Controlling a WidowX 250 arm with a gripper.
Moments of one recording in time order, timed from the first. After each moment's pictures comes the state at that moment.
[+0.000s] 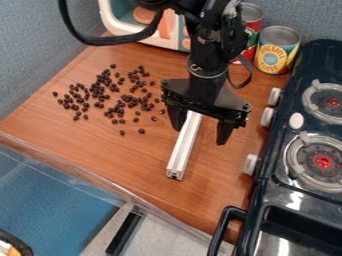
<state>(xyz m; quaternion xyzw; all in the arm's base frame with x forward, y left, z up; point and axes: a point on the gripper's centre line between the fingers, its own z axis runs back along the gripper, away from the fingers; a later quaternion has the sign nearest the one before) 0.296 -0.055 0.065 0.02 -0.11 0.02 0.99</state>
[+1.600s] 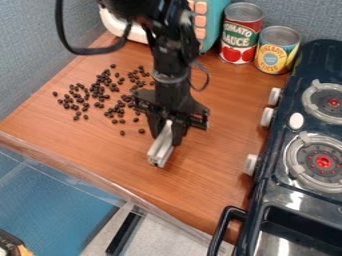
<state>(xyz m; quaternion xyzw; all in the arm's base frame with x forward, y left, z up) 0.298 -0.005 0.033 0.00 -0.05 0.03 1.00</state>
